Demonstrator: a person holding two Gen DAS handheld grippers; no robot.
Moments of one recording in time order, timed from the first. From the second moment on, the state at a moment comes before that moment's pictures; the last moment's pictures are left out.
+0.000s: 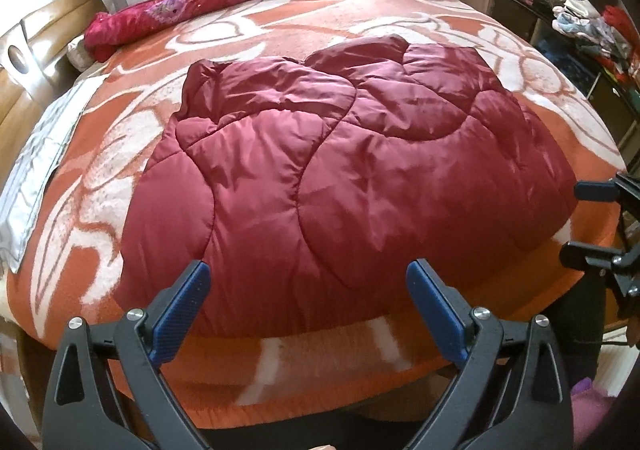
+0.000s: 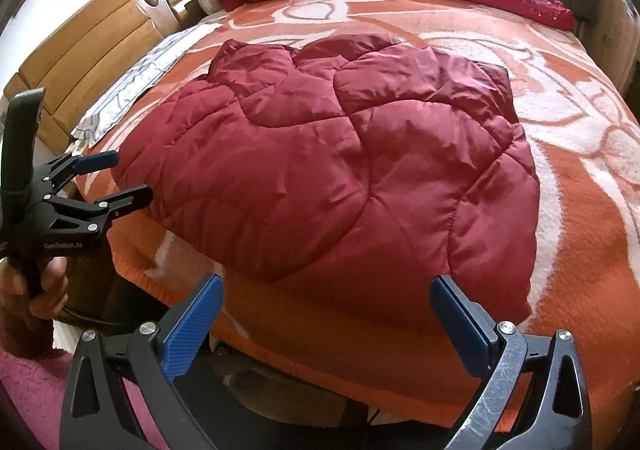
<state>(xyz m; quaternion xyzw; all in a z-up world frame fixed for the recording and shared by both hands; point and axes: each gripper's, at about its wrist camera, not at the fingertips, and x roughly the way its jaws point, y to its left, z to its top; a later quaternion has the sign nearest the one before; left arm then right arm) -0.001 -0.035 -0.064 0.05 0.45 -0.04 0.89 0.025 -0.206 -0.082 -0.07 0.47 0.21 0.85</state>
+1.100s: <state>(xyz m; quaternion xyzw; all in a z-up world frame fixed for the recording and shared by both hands) 0.012 -0.048 -0.055 0.01 0.44 -0.03 0.90 0.041 -0.196 -0.078 -0.04 0.43 0.14 0.89</state>
